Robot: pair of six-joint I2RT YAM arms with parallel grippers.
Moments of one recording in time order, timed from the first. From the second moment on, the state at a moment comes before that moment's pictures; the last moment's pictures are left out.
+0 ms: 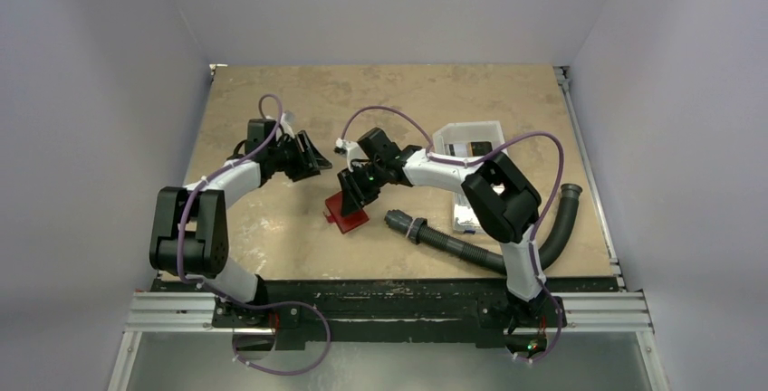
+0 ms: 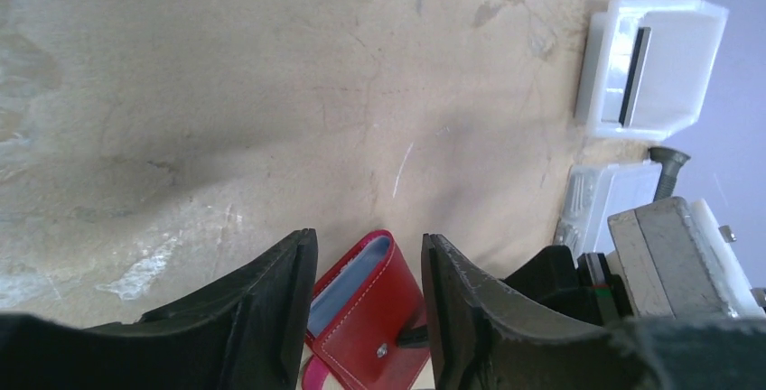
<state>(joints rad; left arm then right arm) -0.07 1.56 0.83 -0.08 0.50 -0.58 0.81 2.05 1.40 -0.27 -0.59 0.26</state>
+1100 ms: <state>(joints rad) -0.24 1.24 0.71 -0.54 0.28 -0.74 0.80 2.03 1.25 -0.03 -0.51 0.50</state>
